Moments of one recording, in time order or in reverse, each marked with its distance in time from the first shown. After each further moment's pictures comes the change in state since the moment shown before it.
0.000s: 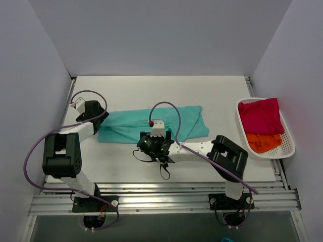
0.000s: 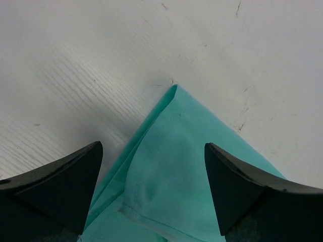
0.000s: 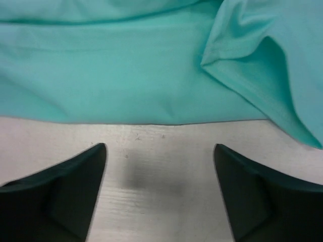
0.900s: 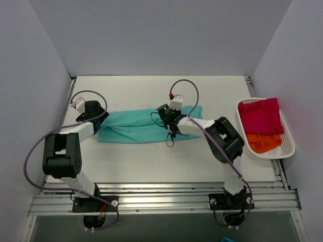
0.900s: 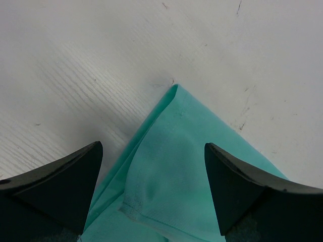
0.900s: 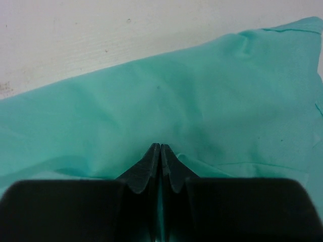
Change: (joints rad) left arm 0.000 0.000 0.000 -0.002 0.000 0.002; right arm -0.418 0.154 0.170 0.121 -0.005 -0.212
